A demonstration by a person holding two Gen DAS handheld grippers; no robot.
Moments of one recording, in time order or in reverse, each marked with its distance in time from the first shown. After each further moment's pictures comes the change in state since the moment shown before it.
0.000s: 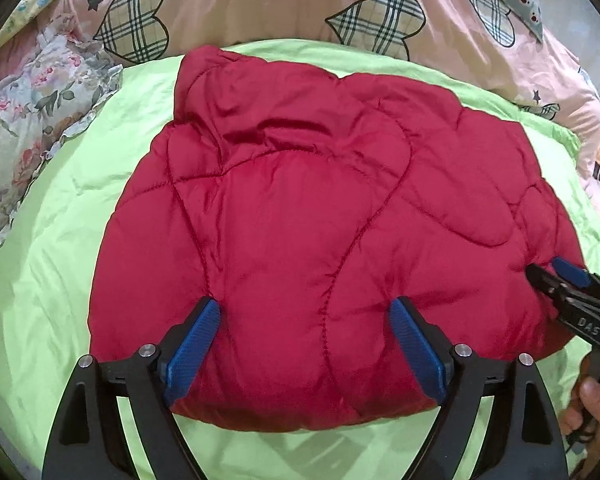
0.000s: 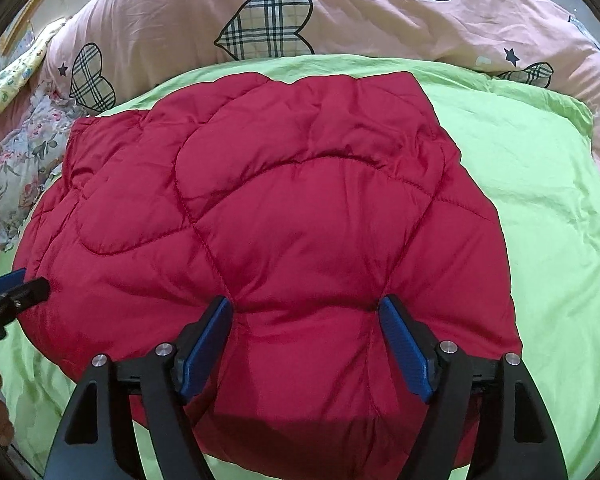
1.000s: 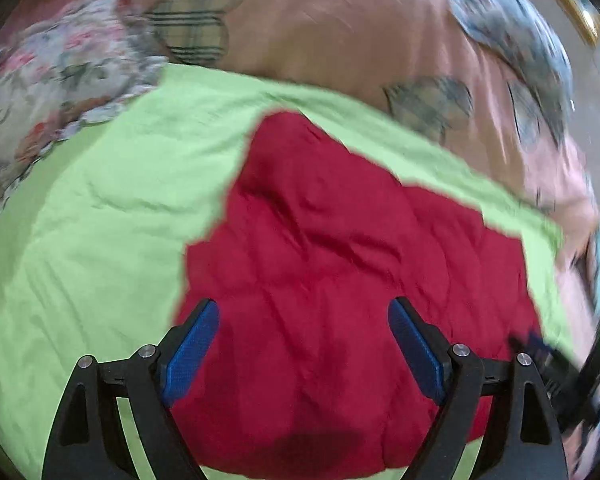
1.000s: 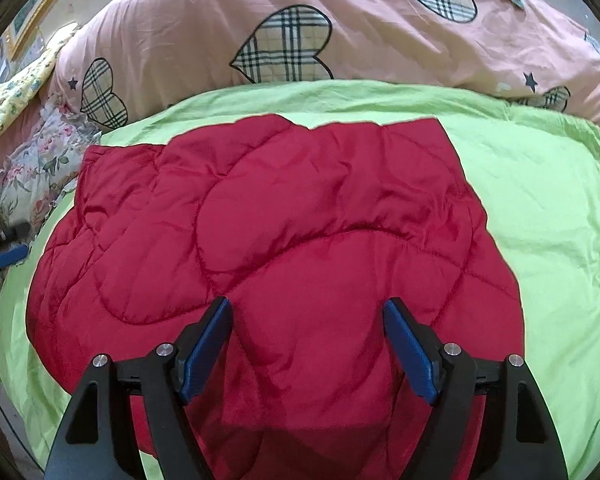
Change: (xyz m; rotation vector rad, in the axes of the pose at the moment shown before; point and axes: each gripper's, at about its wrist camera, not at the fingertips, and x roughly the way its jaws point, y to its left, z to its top) left arm -0.009 0.079 0.039 -0.182 -0.067 -0.140; right arm -0.006 0.012 0.039 -0.031 -0.040 0.045
